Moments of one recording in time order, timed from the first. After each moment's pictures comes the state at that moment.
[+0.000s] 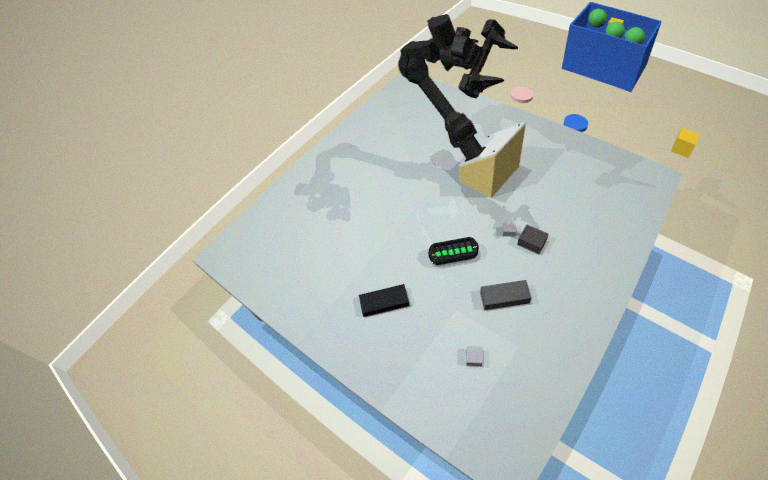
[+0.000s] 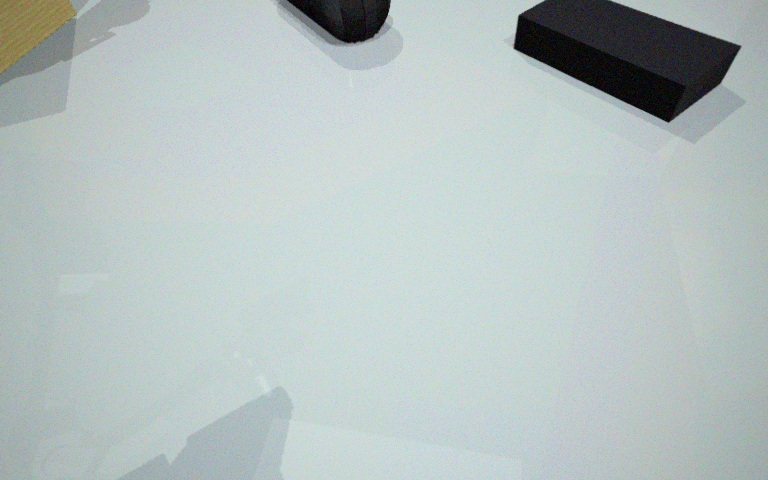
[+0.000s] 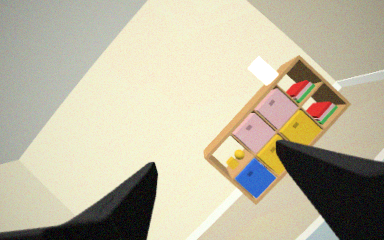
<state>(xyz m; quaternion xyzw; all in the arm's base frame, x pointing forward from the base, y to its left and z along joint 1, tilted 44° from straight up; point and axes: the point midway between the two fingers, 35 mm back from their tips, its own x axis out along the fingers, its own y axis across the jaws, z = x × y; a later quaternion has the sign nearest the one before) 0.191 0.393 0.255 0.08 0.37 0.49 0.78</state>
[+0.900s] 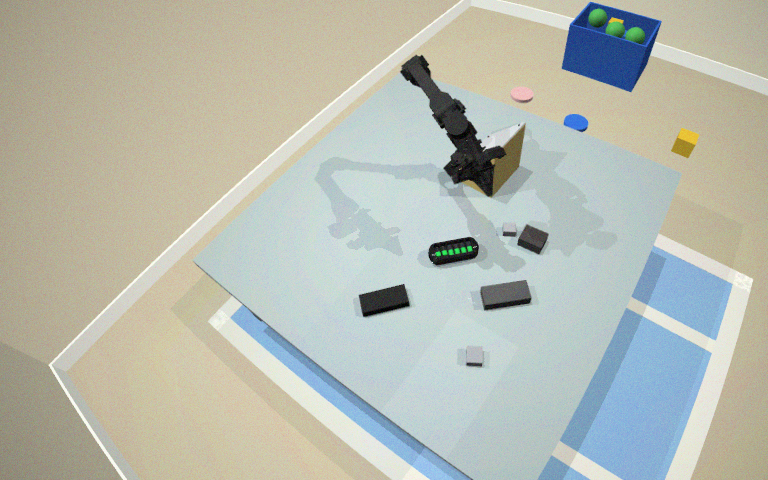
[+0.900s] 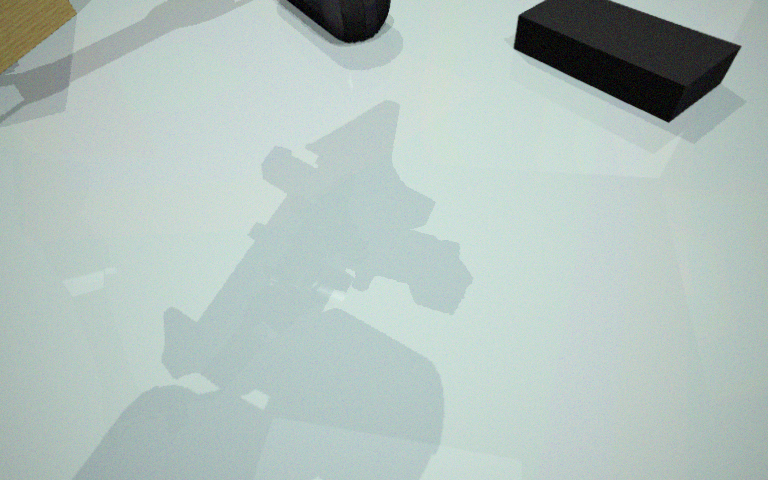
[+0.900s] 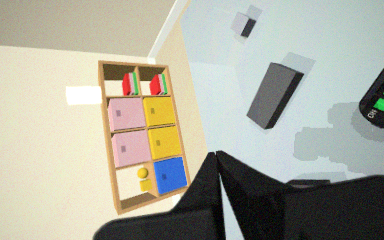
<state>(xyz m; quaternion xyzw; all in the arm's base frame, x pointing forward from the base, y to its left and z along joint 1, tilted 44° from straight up) 0.309 0.239 0.022 0.14 0.53 0.00 0.83</state>
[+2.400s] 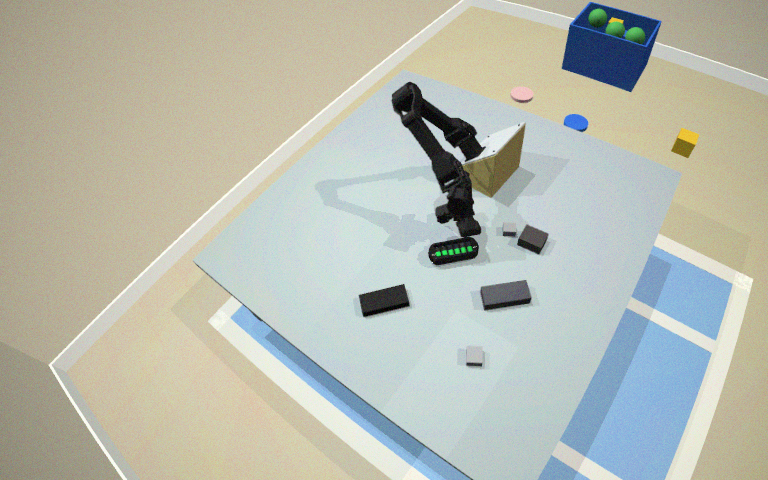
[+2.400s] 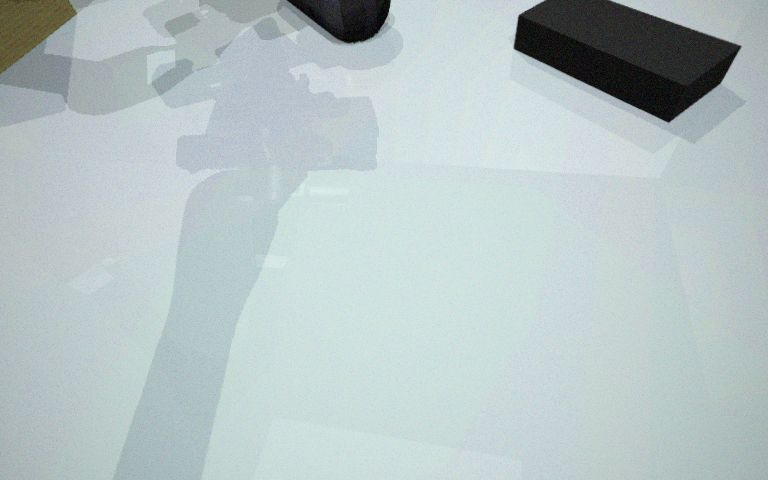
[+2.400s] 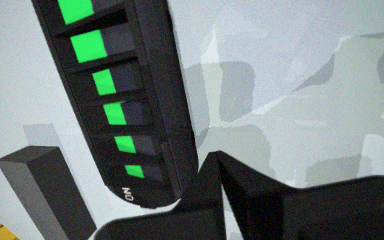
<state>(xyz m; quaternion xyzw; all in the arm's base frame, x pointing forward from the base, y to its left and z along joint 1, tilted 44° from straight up) 0.254 0.010 -0.127 0.11 0.51 -0.43 0.74</state>
